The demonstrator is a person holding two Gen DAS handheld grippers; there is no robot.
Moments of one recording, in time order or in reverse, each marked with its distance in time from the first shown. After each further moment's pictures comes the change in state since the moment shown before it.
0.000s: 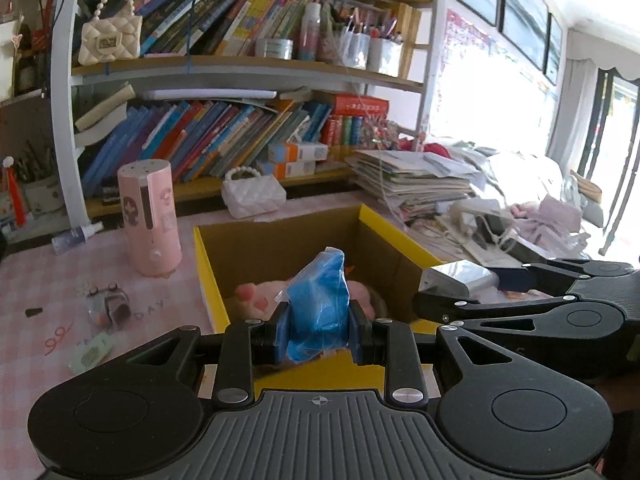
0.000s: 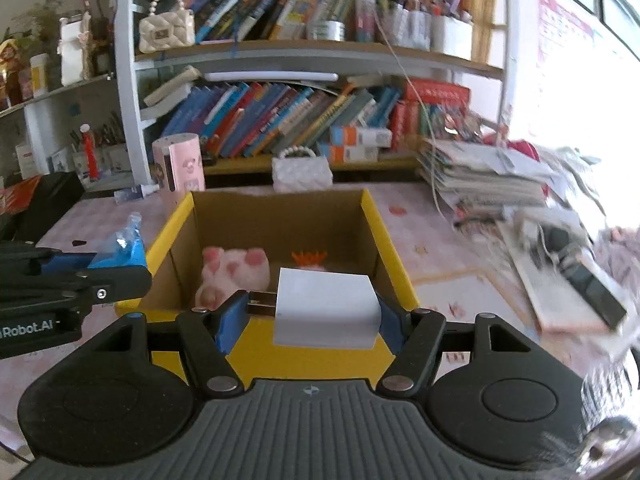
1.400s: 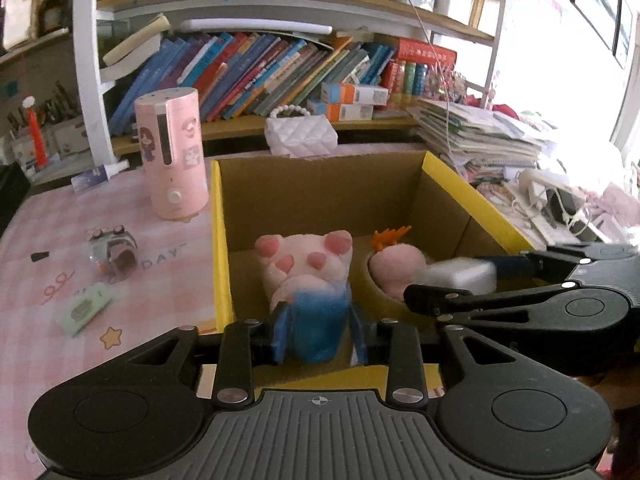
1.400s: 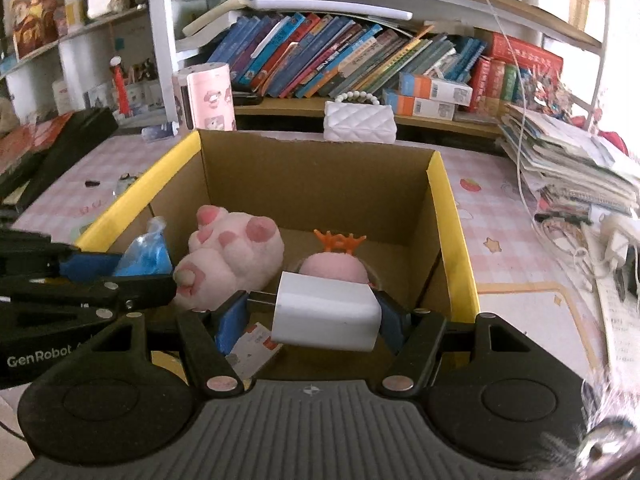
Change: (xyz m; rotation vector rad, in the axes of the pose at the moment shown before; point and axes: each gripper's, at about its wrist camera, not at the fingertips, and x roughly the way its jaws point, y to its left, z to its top) left arm 0.064 -0.002 -0.011 -0.099 0.143 0.164; right arm 0.102 -0.021 0.006 -0.079 0.168 0.188
